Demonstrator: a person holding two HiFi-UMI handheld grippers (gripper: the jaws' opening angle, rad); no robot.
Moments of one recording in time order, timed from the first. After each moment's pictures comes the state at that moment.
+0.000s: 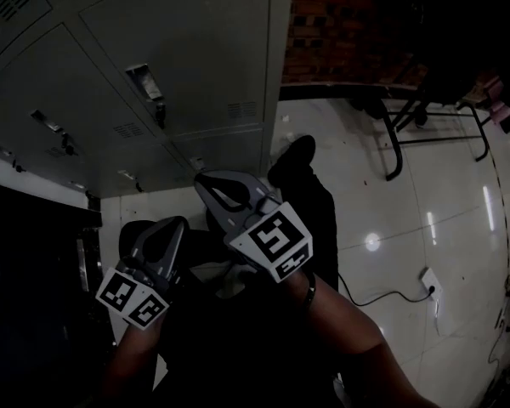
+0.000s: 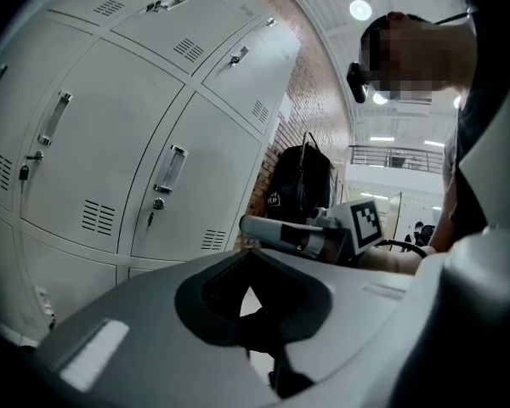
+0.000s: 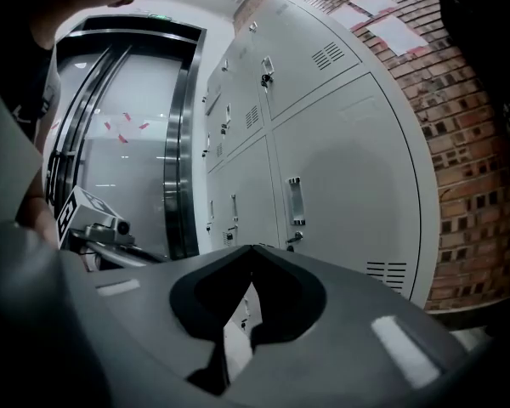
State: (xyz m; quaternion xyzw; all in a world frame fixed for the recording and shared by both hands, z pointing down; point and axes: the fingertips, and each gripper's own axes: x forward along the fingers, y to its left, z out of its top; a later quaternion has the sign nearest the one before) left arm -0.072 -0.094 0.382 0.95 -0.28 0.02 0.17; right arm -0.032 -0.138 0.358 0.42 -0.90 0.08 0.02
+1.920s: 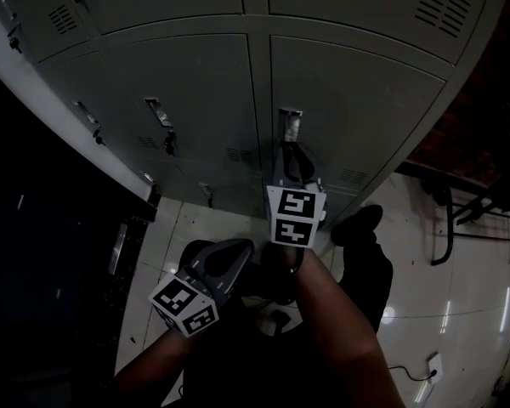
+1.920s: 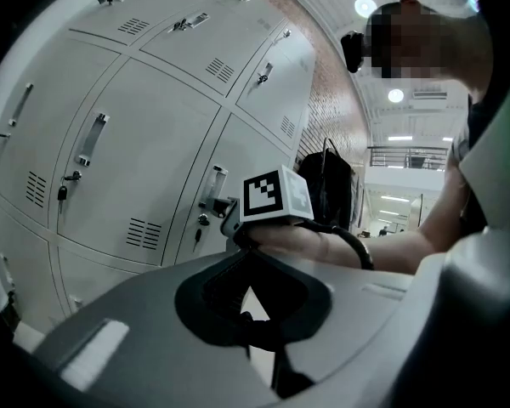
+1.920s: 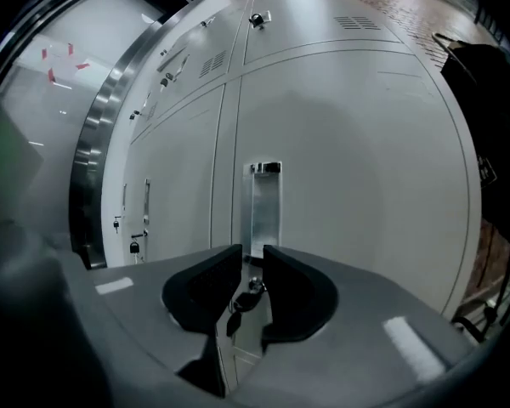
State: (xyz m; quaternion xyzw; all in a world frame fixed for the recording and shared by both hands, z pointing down) left arm -0.136 -0.135 0.374 0.93 -0.33 0.00 0.18; right arm -0.064 -0.318 0.351 0.63 -0.77 0.05 0.06
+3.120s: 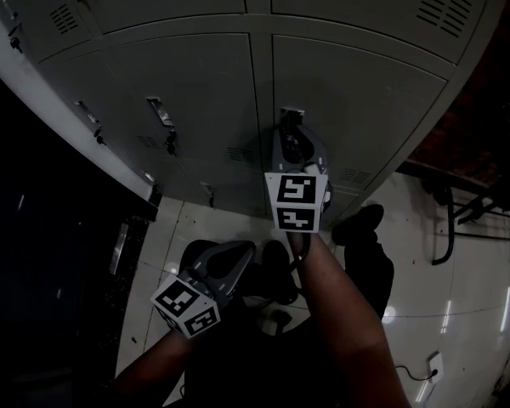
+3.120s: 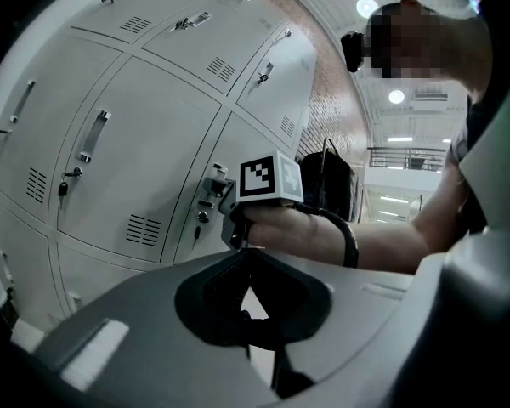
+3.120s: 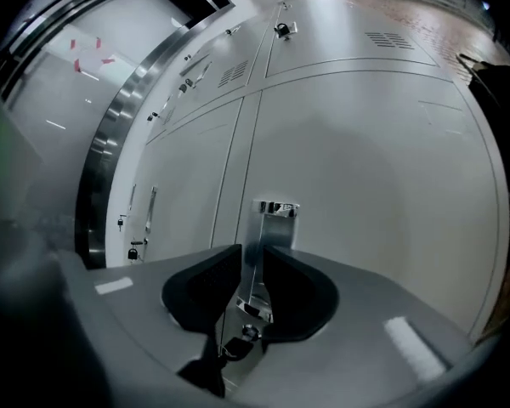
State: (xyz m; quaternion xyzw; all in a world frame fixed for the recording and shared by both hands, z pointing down) left arm -0.136 -0.131 0.377 0.93 -0.33 0.00 0.18; right arm -0.076 -0.337 0.314 0.60 -0.79 -0.03 0.07
